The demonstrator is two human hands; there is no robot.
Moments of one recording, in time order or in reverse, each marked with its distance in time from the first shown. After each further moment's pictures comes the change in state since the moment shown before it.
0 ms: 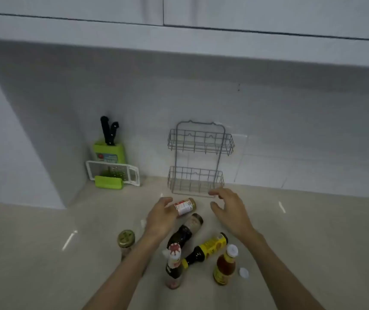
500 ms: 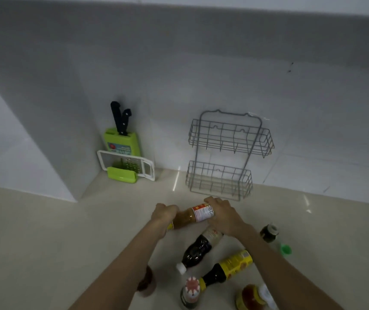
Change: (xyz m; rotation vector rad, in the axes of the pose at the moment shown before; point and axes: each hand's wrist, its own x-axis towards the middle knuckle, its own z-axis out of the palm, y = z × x) left_hand 0.125 -0.051 -0.003 -0.098 0.049 -0.544; right_hand 0.091 0.041 0.106 -0.253 -0.603 0.037
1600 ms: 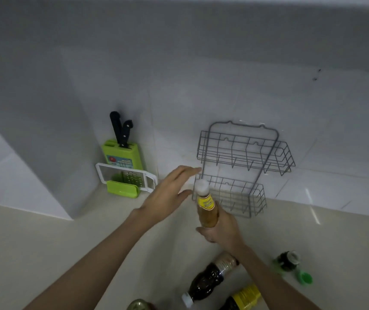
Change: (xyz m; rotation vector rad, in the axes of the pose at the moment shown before) left_hand 0.023 0.120 -0.044 0.553 -0.032 1.470; right_hand 0.049 -0.020 -0.020 0.388 0.370 0.131
